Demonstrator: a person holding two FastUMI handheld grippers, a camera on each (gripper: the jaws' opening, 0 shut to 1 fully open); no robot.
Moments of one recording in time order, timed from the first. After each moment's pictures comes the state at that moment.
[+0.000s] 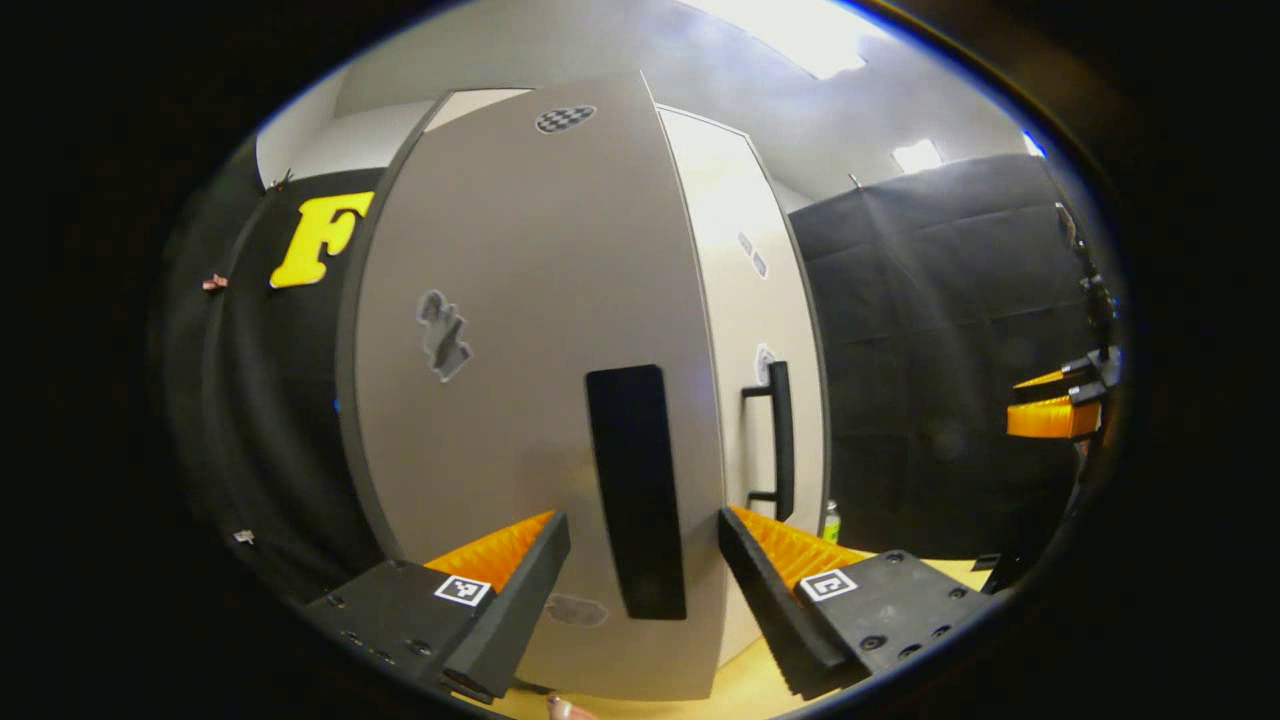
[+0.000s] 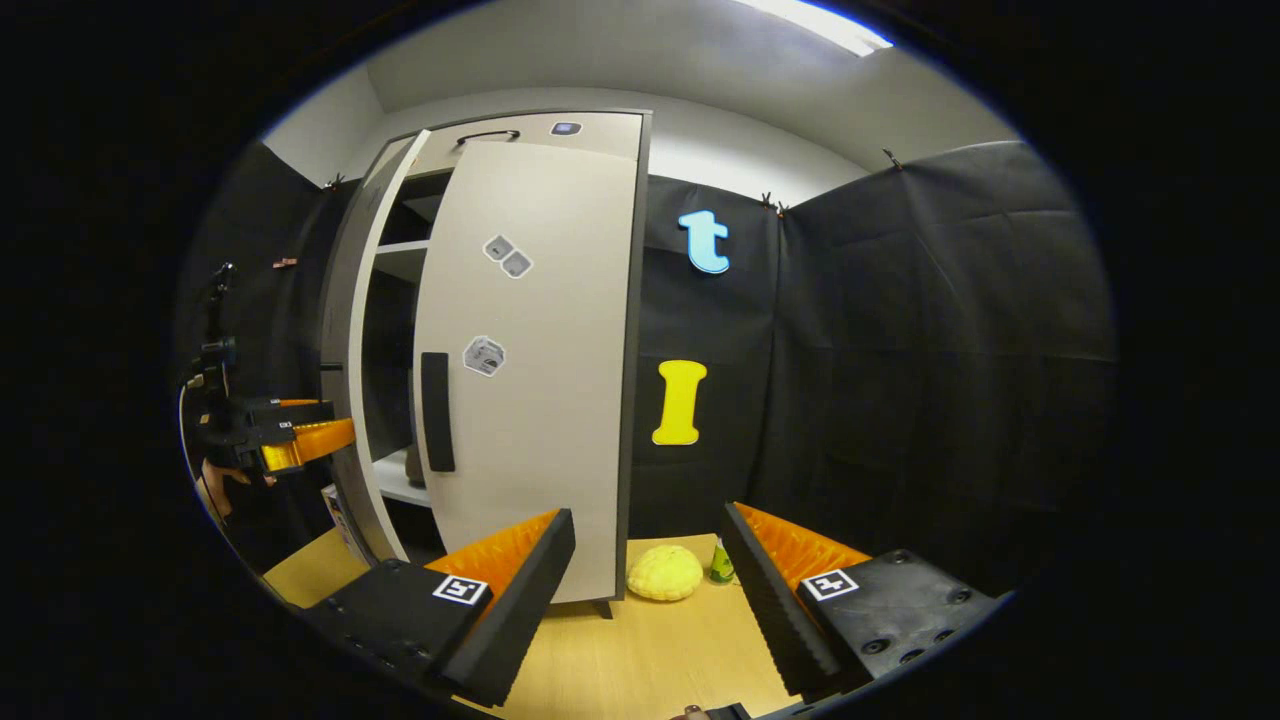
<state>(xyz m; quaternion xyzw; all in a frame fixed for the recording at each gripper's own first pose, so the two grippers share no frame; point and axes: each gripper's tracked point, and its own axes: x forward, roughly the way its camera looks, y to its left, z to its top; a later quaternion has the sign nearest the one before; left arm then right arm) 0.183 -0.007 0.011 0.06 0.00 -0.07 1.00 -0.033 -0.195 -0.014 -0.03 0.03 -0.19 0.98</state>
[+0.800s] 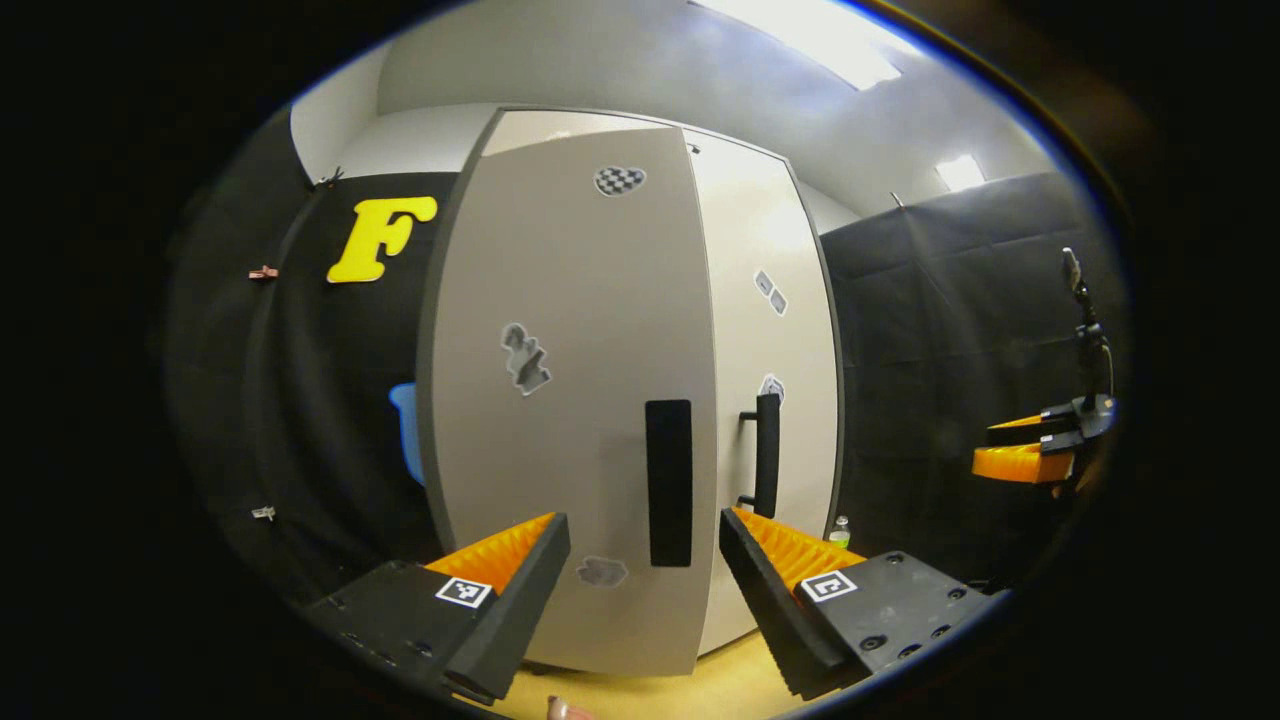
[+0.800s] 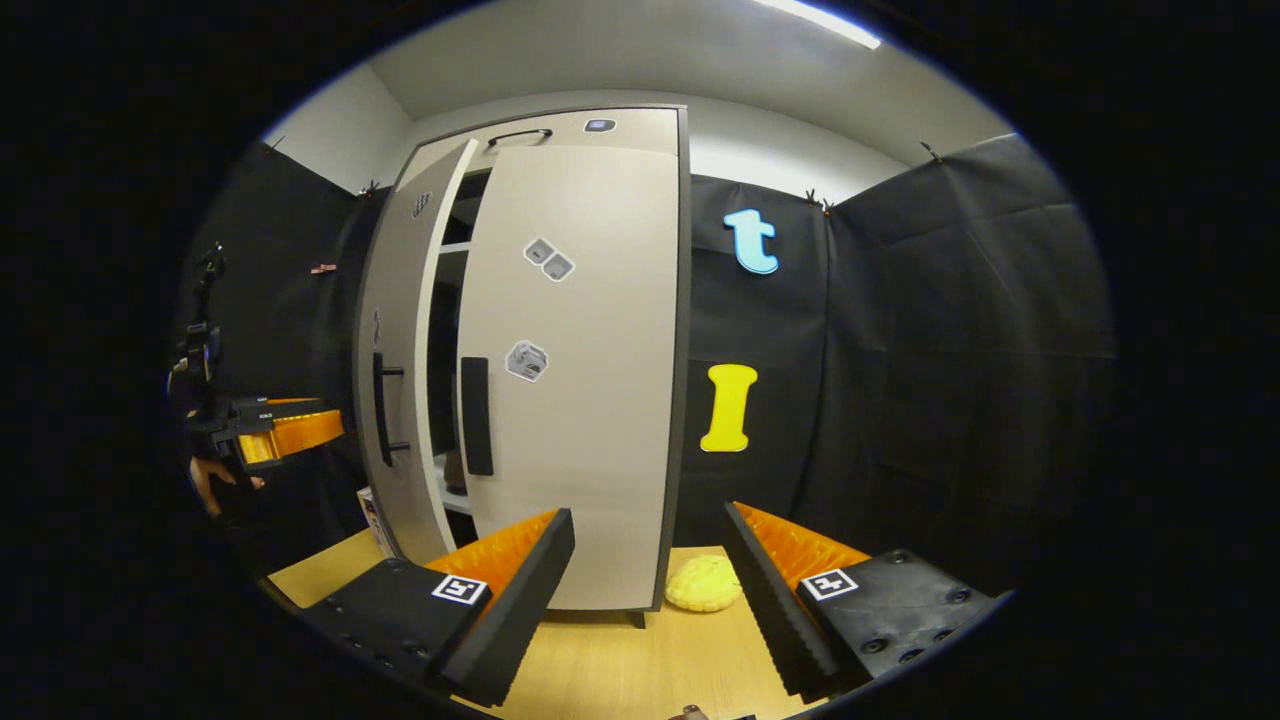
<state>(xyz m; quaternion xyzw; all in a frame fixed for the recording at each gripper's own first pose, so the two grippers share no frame) 0.078 -0.001 0.034 0.04 0.00 0.02 1.00 0.017 -0.146 -0.014 -0.02 0.02 -0.08 1.00</state>
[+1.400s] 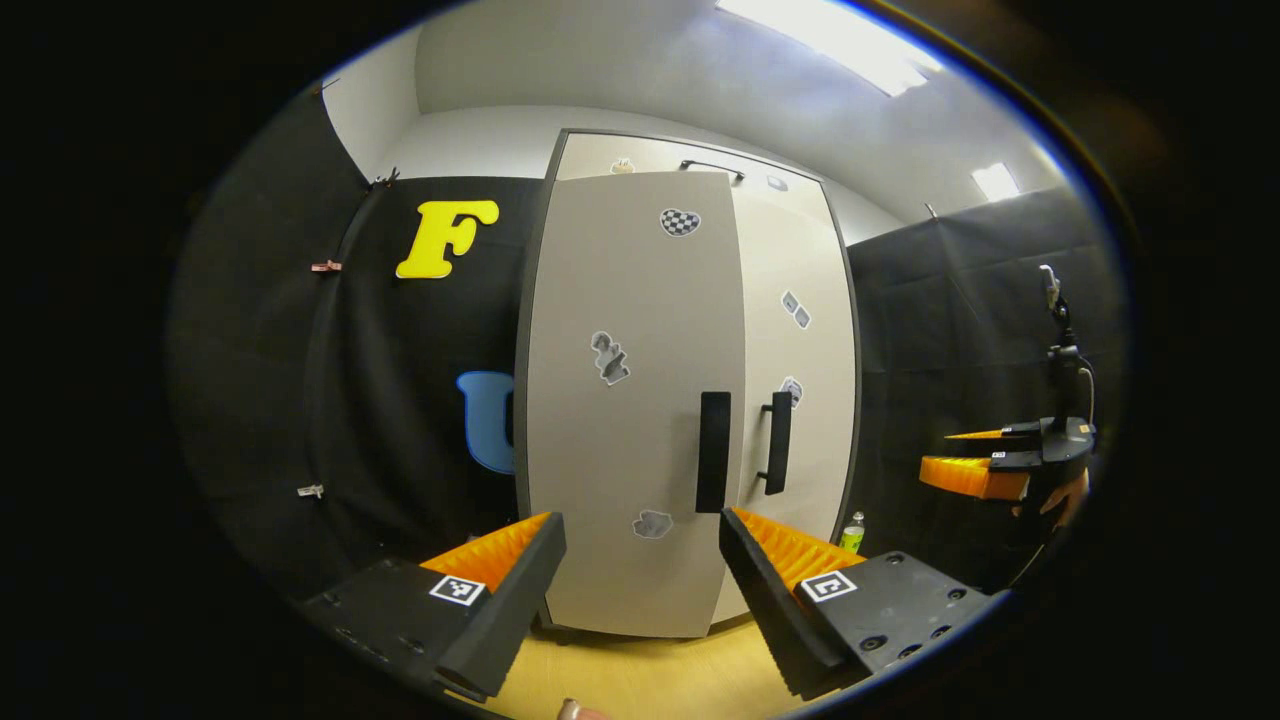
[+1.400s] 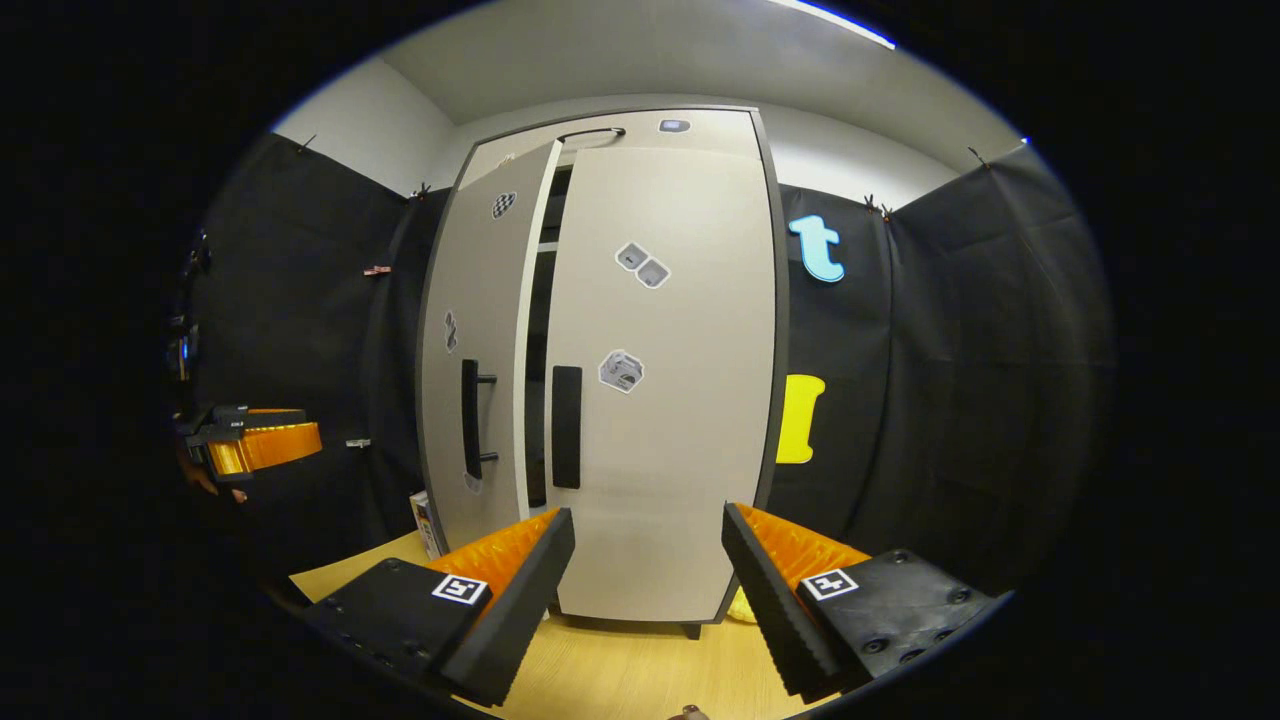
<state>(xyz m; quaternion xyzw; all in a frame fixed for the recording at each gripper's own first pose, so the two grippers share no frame) 0.005 0.007 0.038 0.03 0.01 0.06 1.00 0.034 -0.083 -0.012 -0.03 0.02 -0.02 1.00</state>
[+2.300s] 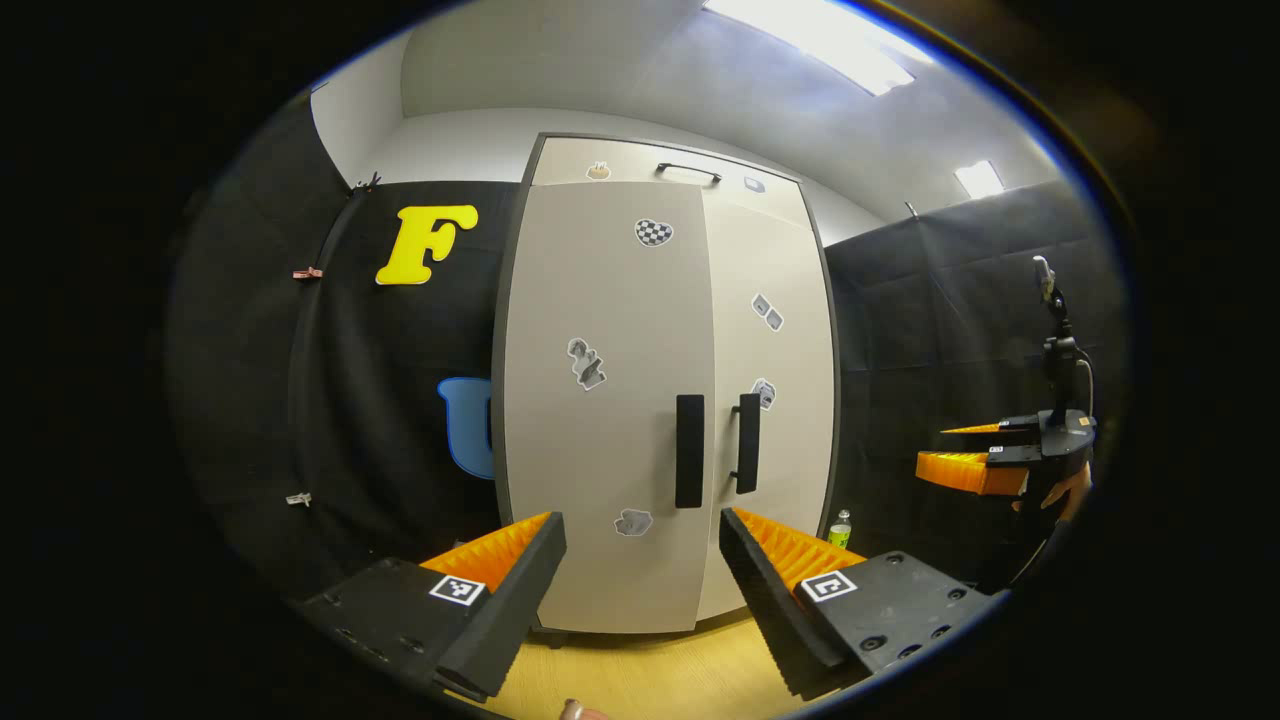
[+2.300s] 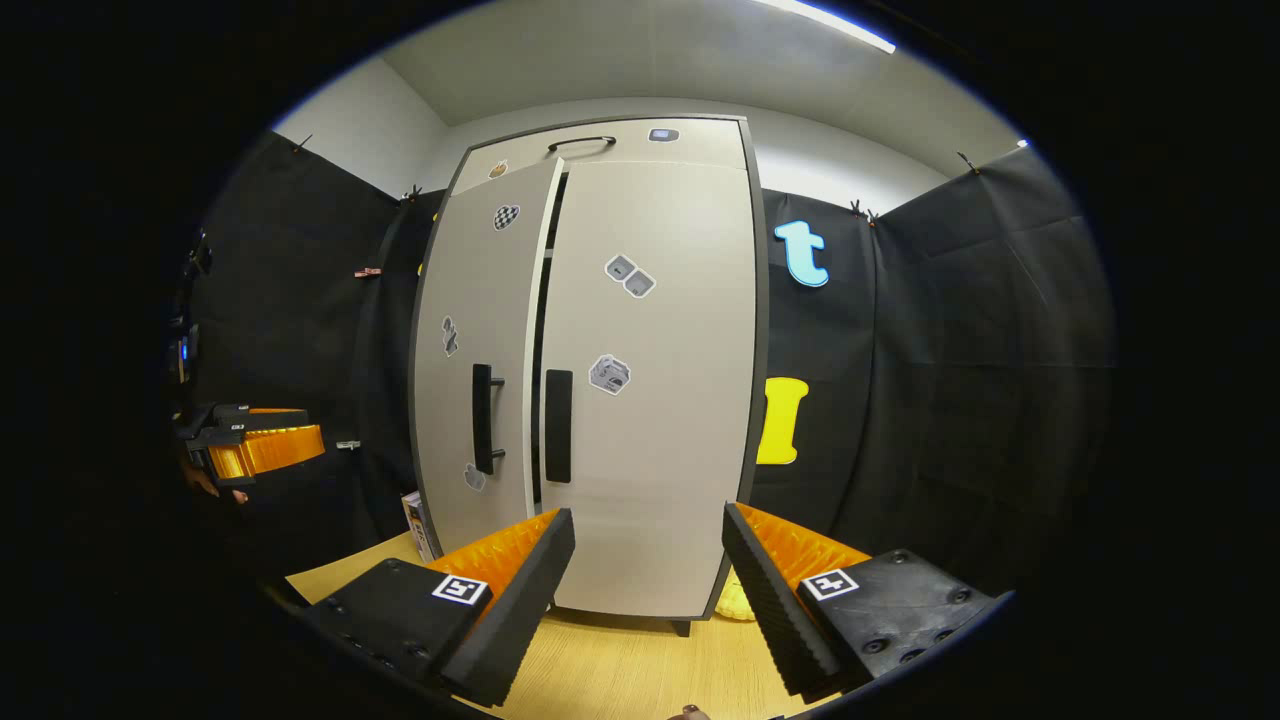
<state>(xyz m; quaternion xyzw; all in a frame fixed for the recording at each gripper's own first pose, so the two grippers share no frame) 0.007 -0.013 0.038 0.04 0.00 0.04 1.00 0.020 -0.090 -0.005 -0.03 0.02 -0.04 1.00</state>
